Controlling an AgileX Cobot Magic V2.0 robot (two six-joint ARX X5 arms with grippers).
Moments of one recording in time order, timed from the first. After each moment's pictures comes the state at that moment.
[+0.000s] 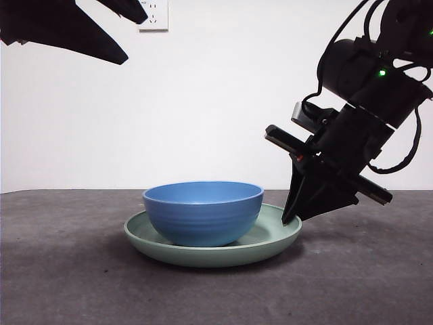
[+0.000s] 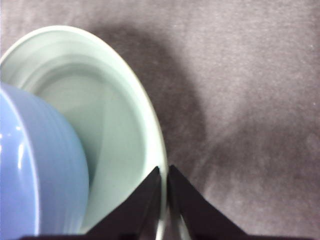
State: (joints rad) left arm -0.66 0.98 0.87 -0.61 0.48 -0.07; right arm 0.39 1.69 0.91 -0.15 -0.37 0.44
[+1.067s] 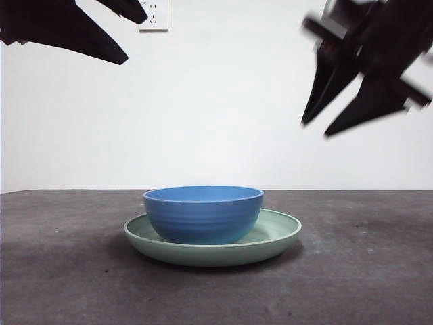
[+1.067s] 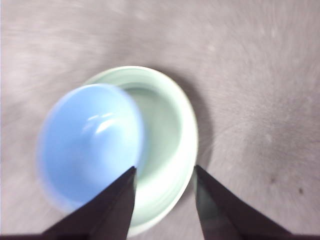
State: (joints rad) left arm -0.66 0.98 0.87 -0.61 0.48 -0.07; right arm 0.39 1.23 0.91 -0.44 -0.33 0.30
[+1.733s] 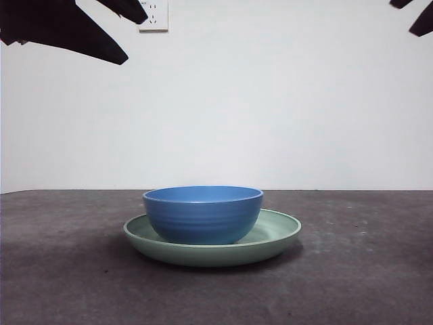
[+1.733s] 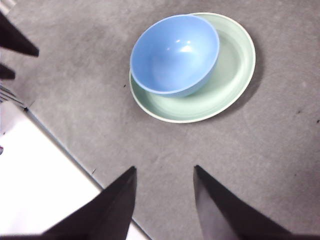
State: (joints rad) left arm -0.66 0.98 0.87 -0.61 0.48 -0.07; right arm 0.50 0.74 0.88 -0.90 -0.37 0.14
